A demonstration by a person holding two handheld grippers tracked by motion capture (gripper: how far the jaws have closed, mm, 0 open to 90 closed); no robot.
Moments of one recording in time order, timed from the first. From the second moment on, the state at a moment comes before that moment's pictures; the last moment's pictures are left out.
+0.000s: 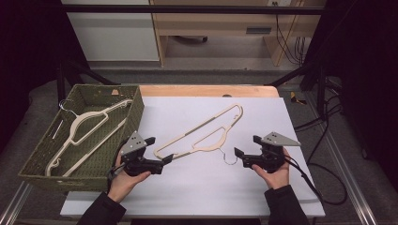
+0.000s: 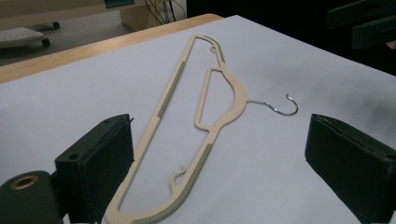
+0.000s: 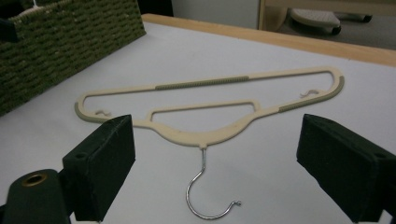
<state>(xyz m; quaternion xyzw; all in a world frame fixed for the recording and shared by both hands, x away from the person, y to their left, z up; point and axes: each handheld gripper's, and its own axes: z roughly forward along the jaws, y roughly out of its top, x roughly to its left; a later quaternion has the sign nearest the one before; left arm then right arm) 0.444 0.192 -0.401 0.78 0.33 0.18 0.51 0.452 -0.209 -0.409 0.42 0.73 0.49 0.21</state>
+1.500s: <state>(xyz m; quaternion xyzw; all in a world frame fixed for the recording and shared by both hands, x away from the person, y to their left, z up) 0.442 0.189 -0.412 0.78 0.33 0.18 0.49 0.509 -0.147 -0.481 0.43 0.81 0.35 0.17</state>
